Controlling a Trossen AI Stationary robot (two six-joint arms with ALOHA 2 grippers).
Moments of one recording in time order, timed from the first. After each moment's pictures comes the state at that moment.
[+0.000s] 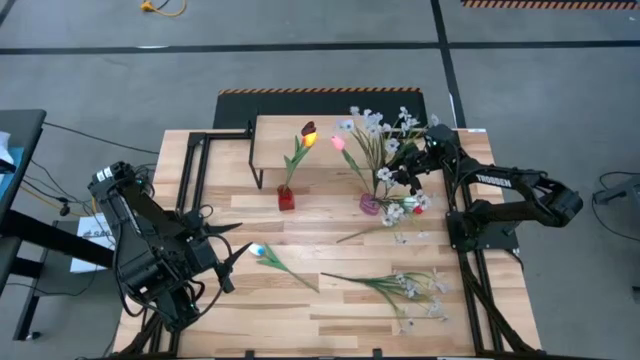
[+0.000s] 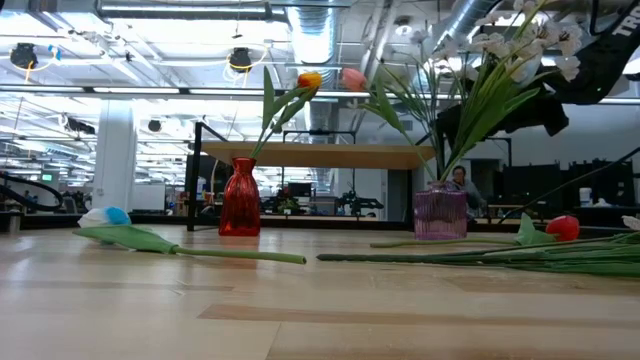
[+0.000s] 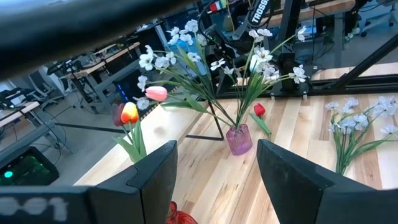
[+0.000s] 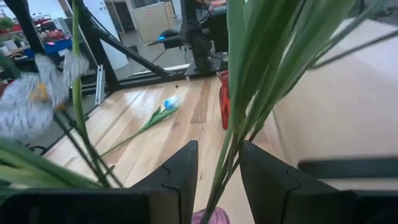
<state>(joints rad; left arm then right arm) -0.96 1.41 1.42 -1.42 -1.38 -1.12 -0.87 1.19 0.39 0.46 -1.07 -0.14</state>
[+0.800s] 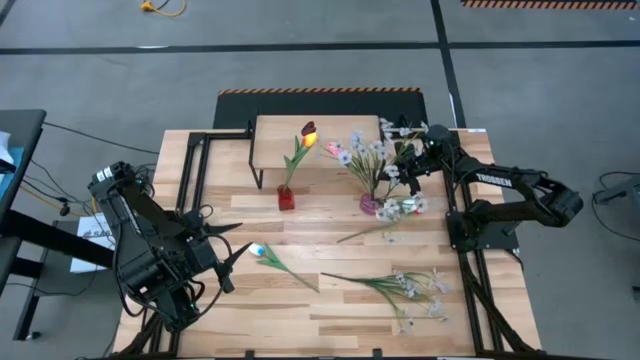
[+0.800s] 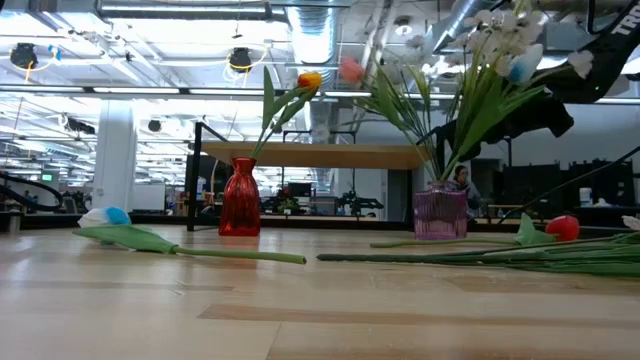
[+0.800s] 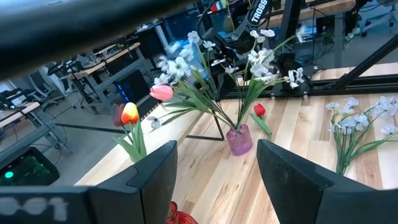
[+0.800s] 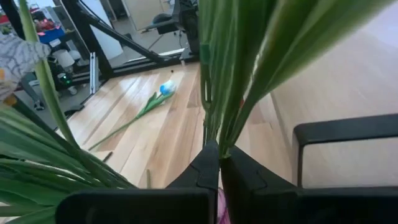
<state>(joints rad) -0.96 1.41 1.42 -1.42 -1.38 -1.12 -0.87 1.18 0.40 0.31 -1.04 -0.22</state>
